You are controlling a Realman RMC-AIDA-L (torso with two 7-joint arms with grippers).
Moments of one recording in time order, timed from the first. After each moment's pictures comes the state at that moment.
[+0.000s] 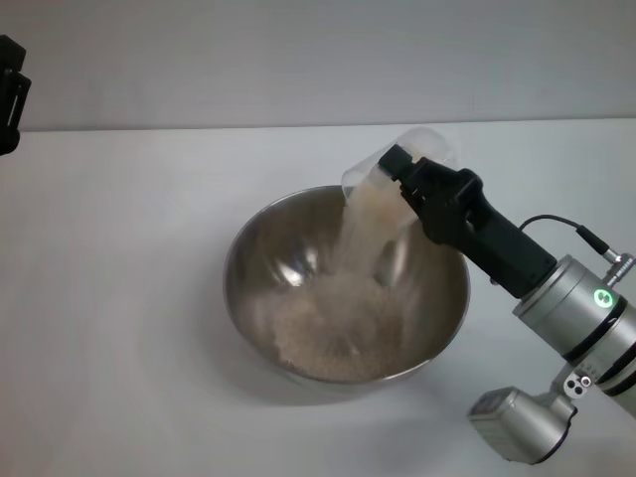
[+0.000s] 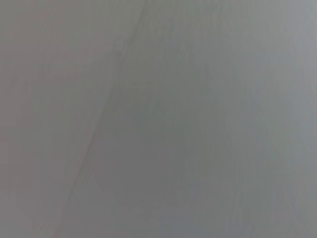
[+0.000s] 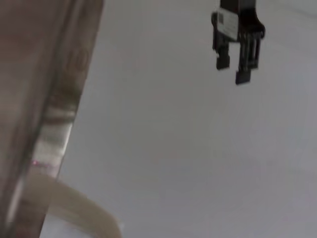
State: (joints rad) left arm -0.31 -2.06 -1.38 -0.45 2.89 1.36 -0.49; right arm 0.59 2.09 0.25 0.18 -2.17 -1.45 -1.55
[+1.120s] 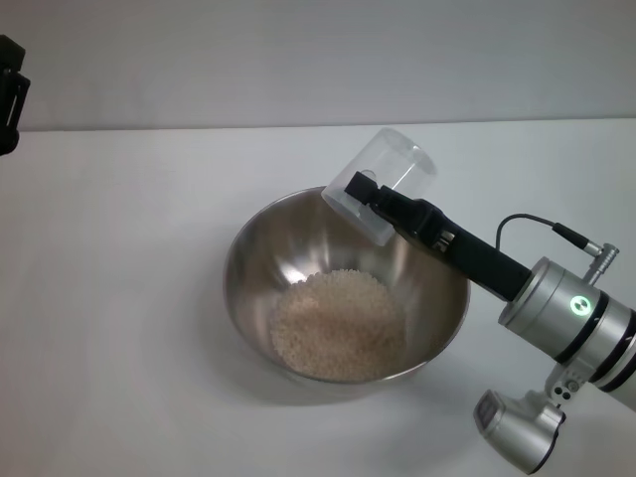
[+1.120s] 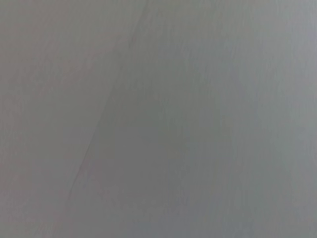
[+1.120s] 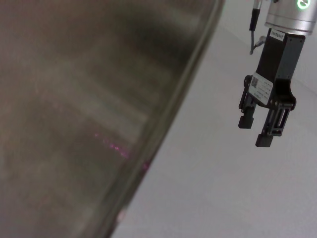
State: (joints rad) left arm -0.30 -2.06 -1.38 -0.45 2.89 1.36 -0.50; right arm 0.63 2.08 0.25 0.13 -2.30 -1.44 -1.74
